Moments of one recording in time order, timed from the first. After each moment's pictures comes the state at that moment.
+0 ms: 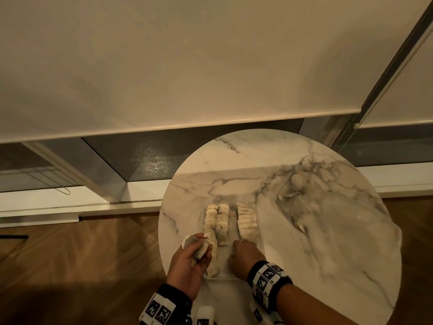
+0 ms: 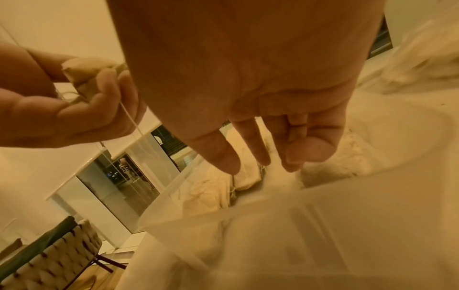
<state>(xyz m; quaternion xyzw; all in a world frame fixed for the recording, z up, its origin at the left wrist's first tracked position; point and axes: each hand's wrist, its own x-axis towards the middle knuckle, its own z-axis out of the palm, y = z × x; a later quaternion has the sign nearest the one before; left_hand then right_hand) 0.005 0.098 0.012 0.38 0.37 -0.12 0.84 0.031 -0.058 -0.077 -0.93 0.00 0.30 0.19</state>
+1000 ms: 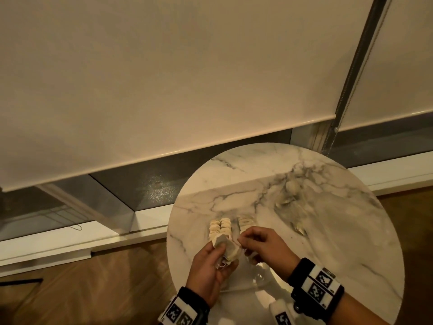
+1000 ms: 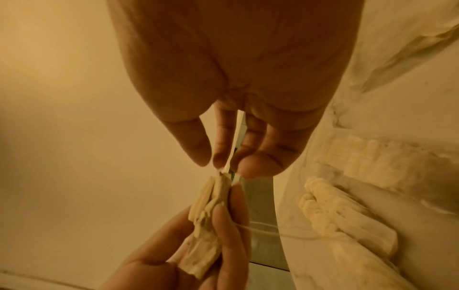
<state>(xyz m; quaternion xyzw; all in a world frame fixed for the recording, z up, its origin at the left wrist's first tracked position) 0.000 0.060 0.062 0.50 0.25 -0.20 0.80 0.015 -0.107 0.050 -0.64 0.11 0.19 0.74</state>
